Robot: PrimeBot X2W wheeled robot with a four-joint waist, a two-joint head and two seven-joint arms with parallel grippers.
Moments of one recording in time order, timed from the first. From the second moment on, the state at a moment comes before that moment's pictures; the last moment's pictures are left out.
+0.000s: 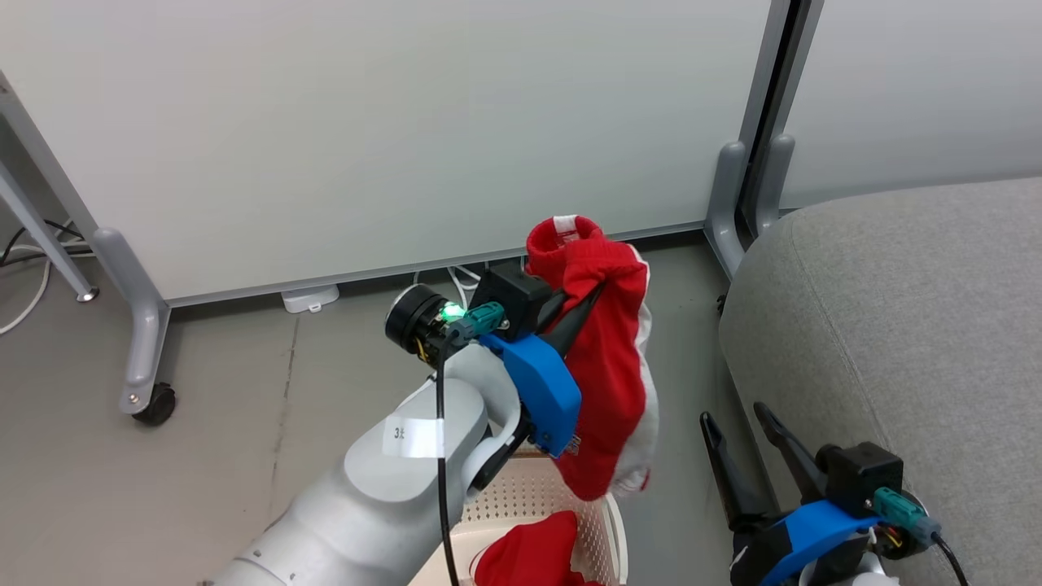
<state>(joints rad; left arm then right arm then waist) -0.79 0.05 -1.01 0.77 -0.71 -0.10 -0.18 -0.10 -0.05 0.13 0.30 0.21 0.13 -0.14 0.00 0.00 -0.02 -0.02</state>
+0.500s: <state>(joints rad) -0.83 0.05 -1.11 0.76 -0.83 -0.06 -0.20 -0.08 -0.05 0.16 0.30 0.23 0.13 -0.13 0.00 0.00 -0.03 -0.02</state>
